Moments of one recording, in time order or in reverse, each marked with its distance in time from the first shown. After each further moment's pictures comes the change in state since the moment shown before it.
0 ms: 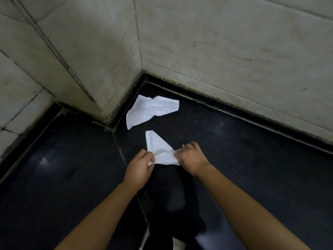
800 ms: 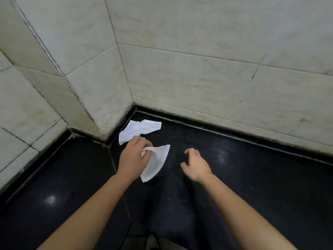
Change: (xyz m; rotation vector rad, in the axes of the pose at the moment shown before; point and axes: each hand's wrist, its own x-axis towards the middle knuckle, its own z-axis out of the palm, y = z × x) left_hand -0.038 0.174 -0.070 0.010 0.333 0.163; right_hand -0.154 0.050 -0.030 0.677 0.280 0.350
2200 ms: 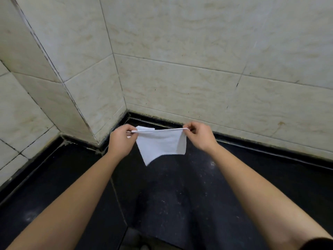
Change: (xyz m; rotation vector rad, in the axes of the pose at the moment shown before) left_hand 0.056 -0.013 -0.031 -0.158 0.042 -0.206; right_hand 0.015 -0.028 -0.101 0.179 0.366 -0.209
